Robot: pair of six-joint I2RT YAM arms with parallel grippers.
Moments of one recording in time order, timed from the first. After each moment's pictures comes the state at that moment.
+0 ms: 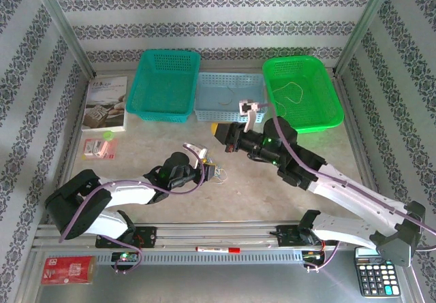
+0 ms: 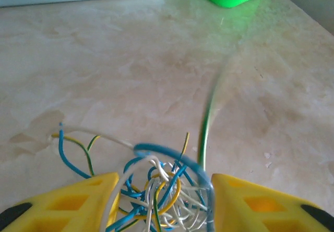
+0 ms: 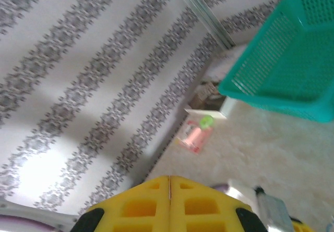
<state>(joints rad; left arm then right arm) -0.78 1.40 0.39 0.53 0.04 -0.36 0.87 1.04 0.97 -0.02 -0.14 0.75</state>
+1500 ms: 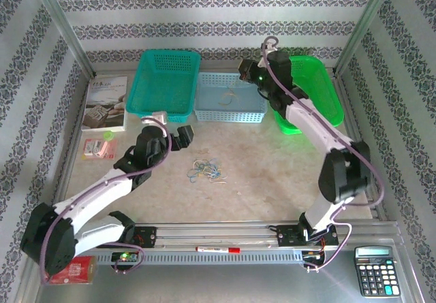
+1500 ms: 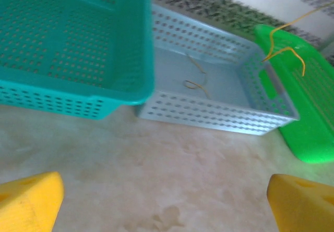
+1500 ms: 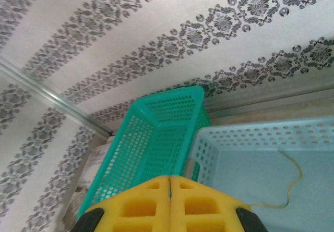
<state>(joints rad) -0.48 1.11 0.62 0.08 -0.16 -0.56 0.32 1.72 1.47 -0.01 -0.20 0.64</state>
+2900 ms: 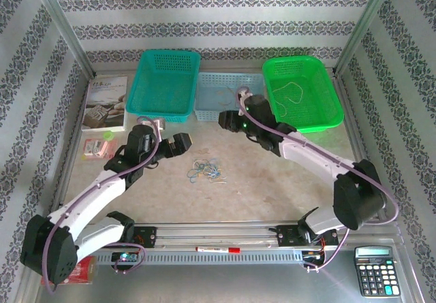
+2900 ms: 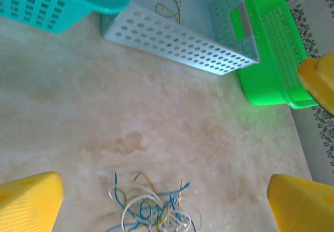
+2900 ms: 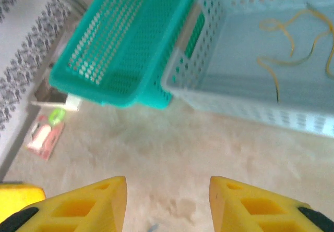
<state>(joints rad) -0.38 1.00 0.60 -0.14 0.24 -0.68 0.58 1.44 1.00 -0.10 -0.14 0.55</state>
